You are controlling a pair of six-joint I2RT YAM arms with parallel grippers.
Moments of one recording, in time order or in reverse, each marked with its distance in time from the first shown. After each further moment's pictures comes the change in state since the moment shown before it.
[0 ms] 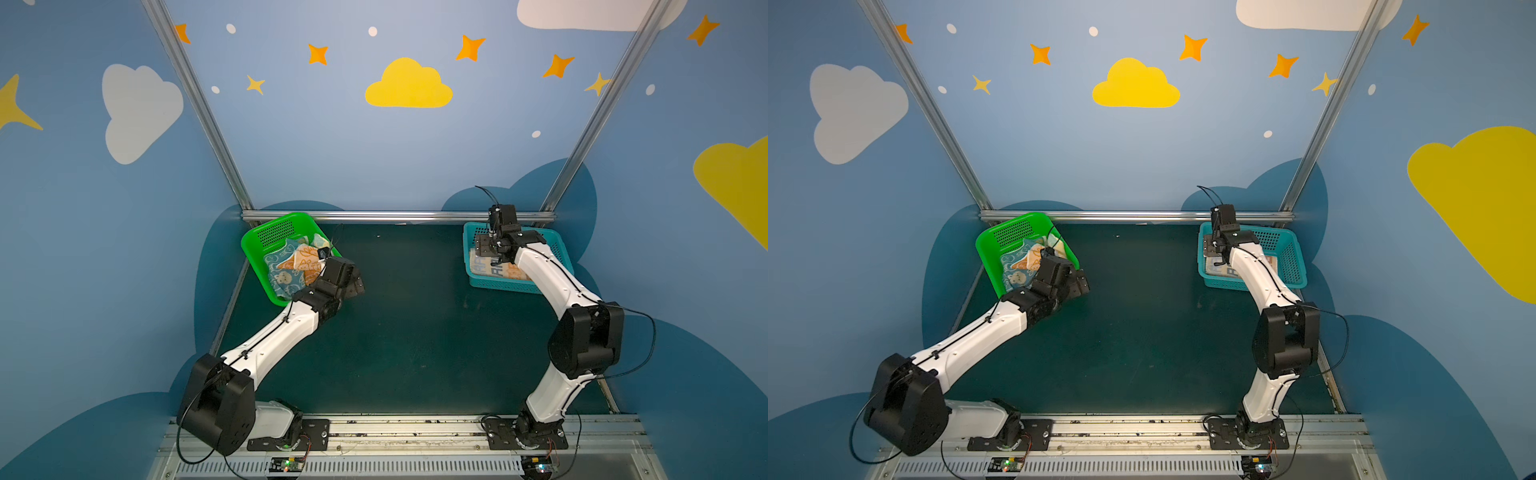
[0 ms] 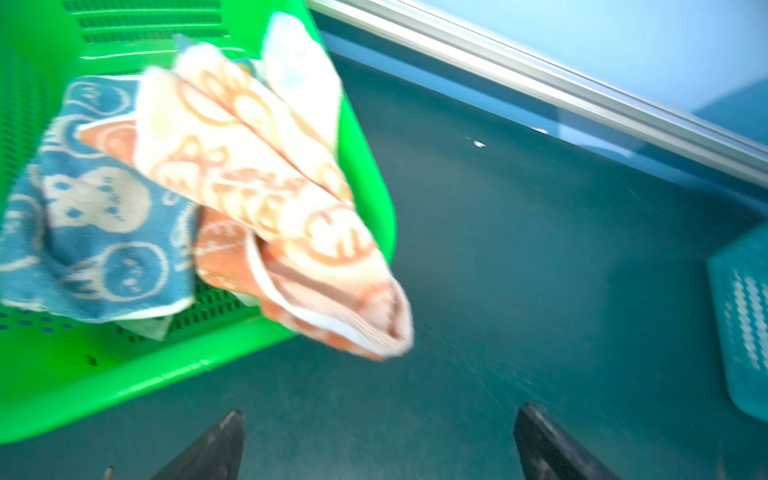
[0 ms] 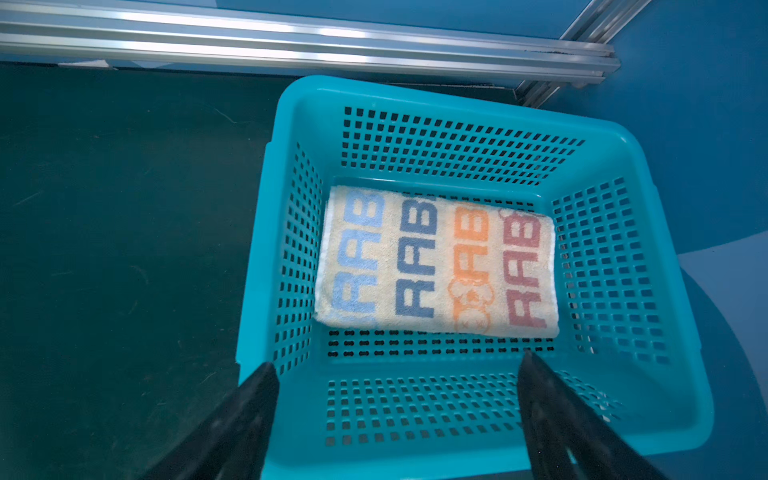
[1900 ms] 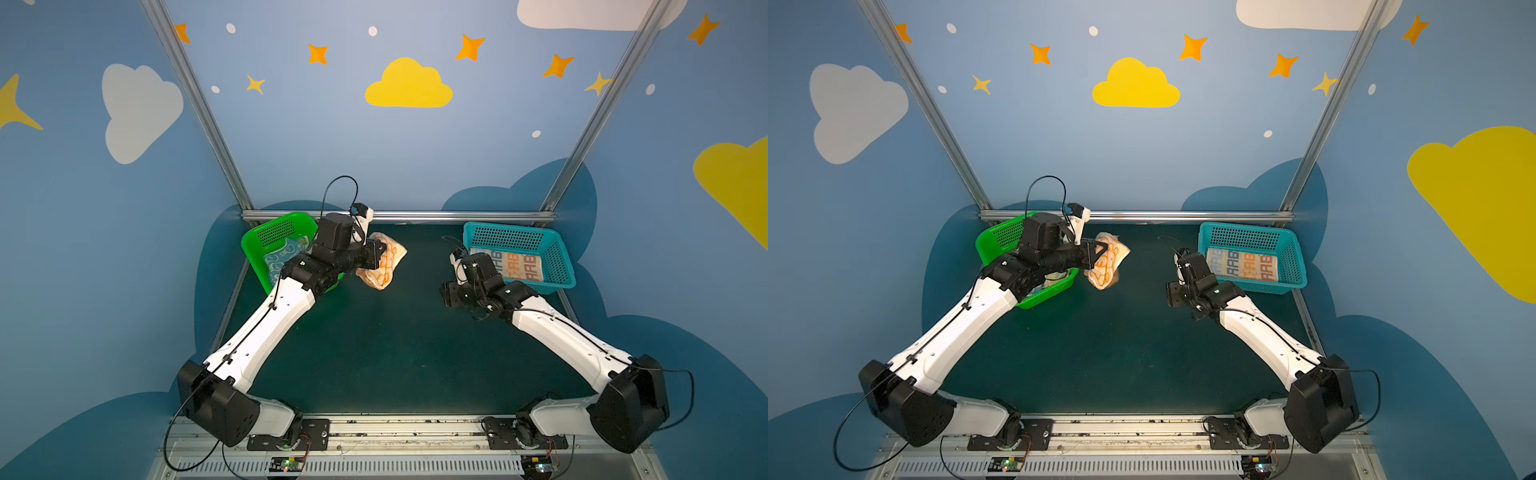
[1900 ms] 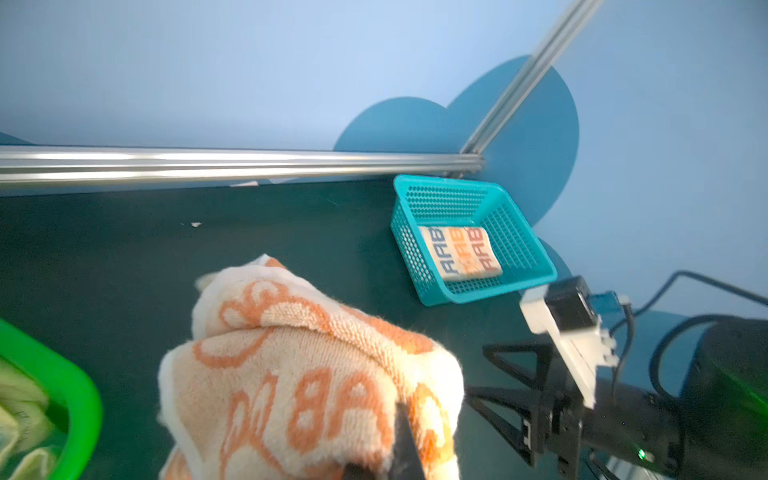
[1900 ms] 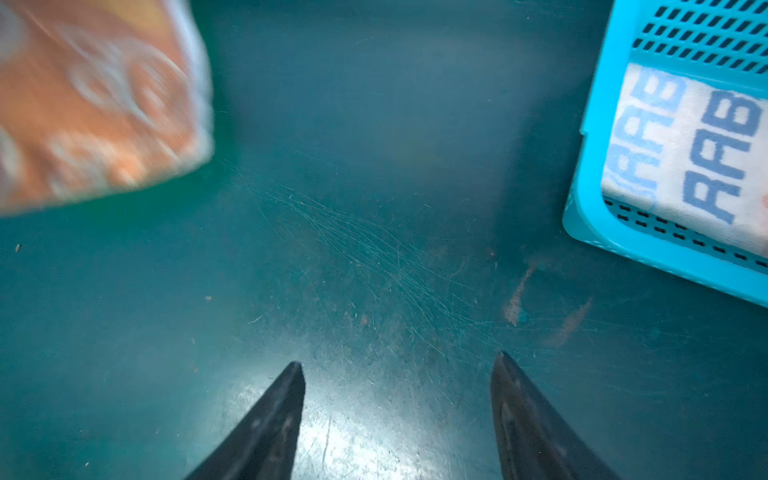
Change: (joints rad) left arm -0.082 0.026 0.432 -0.115 0.607 0.262; right arm 0.344 -0.425 -0.517 0.129 -0.242 0.142
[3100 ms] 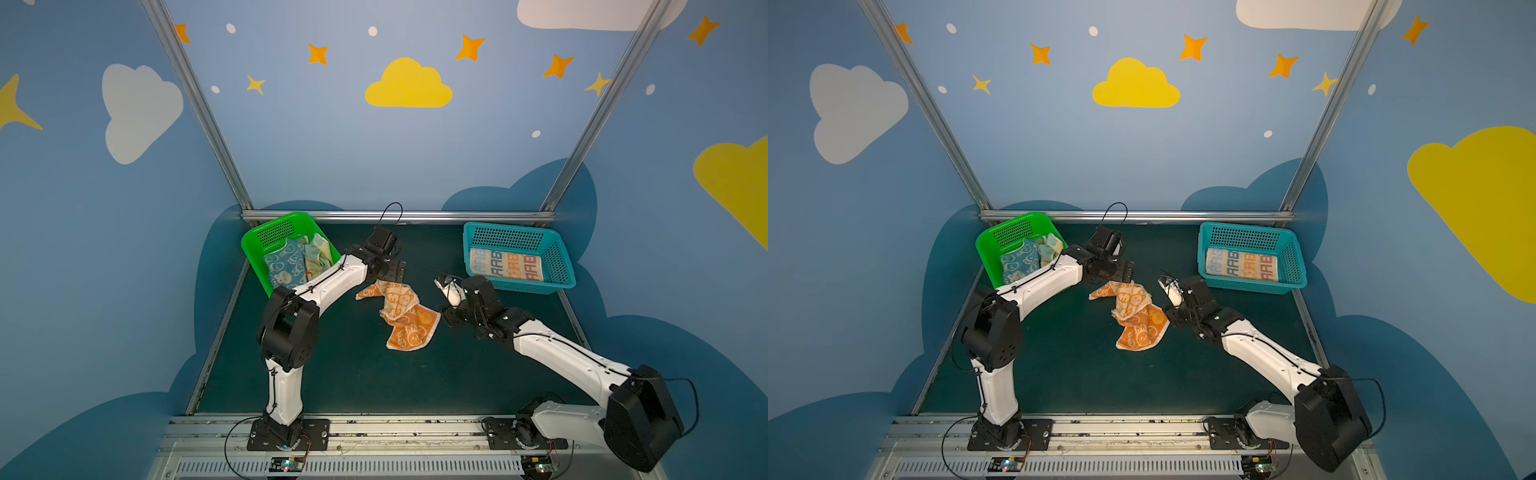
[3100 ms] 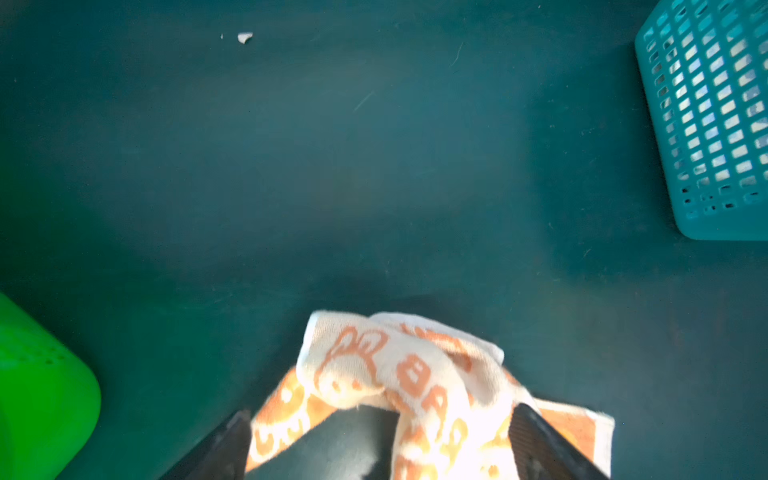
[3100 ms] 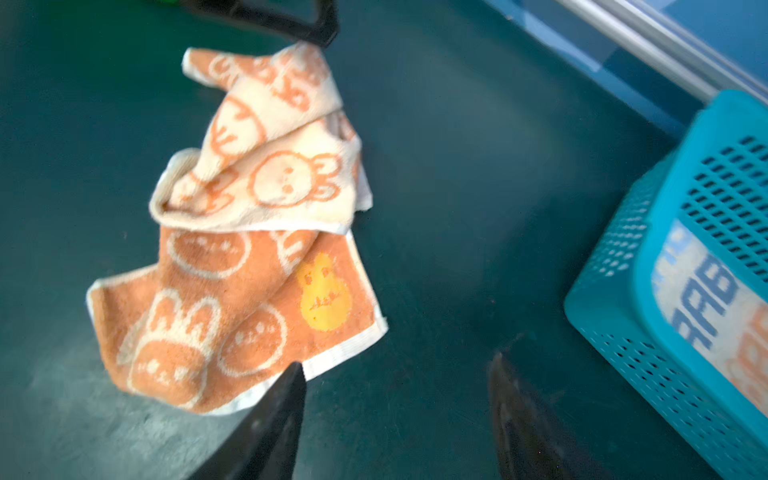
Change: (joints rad) left arm -0.051 0.508 0.151 -0.125 -0.323 0.062; right arm 0.071 -0.051 -0.270 0.277 -0.053 -0.512
